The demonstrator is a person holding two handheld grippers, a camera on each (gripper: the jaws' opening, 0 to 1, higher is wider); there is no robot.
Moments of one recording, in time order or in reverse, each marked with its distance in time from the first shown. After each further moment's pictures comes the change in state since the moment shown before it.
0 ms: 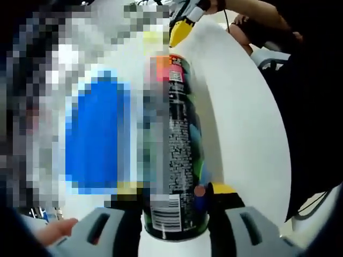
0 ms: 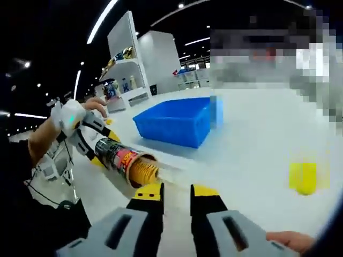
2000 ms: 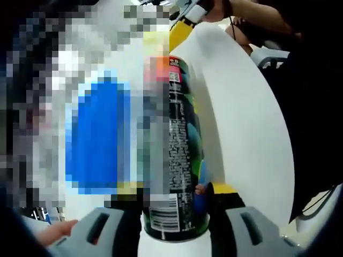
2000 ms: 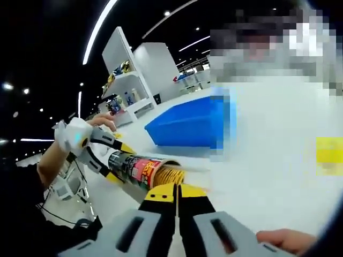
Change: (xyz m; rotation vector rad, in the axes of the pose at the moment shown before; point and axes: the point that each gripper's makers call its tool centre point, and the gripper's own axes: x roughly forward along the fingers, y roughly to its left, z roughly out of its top) left arm -0.002 0.000 0.001 0.011 -0.043 0.021; right arm 0.037 0.029 -0.025 0.117 0.093 0.067
